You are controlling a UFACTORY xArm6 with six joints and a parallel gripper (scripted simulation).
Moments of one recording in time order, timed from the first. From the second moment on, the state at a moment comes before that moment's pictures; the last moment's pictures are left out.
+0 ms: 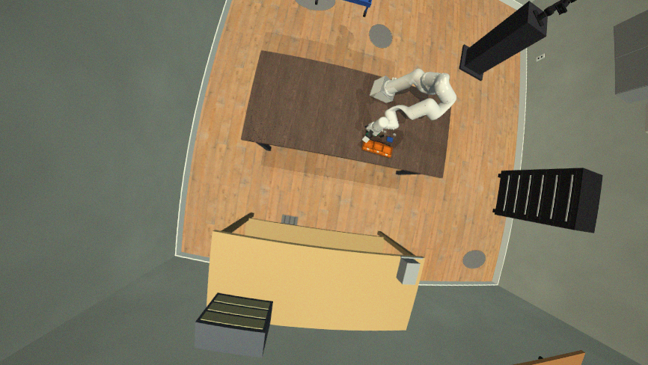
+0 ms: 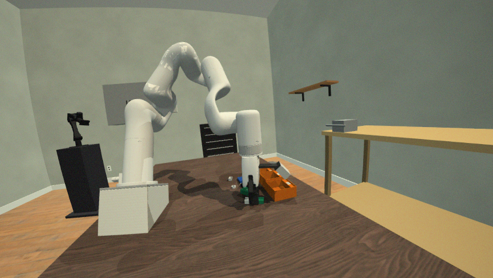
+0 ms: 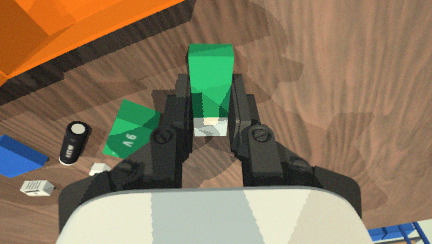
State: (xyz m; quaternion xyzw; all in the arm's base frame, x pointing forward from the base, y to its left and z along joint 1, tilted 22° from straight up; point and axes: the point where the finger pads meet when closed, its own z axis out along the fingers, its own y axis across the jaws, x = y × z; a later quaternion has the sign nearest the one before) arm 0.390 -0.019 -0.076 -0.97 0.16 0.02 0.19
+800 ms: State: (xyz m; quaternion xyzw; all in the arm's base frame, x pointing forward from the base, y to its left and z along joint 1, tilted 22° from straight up) arm 0.390 -0.019 -0.076 -0.97 0.16 0.02 0.19
